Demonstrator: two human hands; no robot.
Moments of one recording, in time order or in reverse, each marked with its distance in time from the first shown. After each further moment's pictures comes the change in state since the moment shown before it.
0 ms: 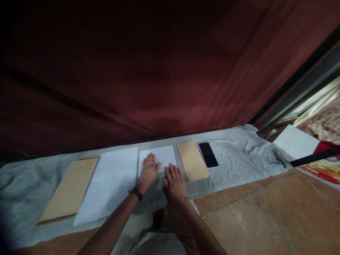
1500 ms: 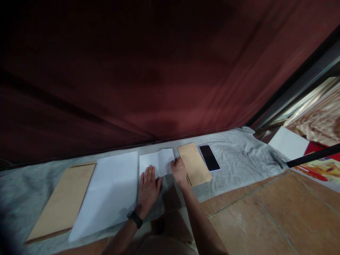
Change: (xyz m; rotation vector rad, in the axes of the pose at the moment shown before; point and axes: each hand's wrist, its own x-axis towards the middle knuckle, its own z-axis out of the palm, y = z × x) left_hand -0.051 0.006 -0.011 0.022 0.085 -0.009; right_hand 0.096 0.022 0.002 0.404 -0.024 0.632
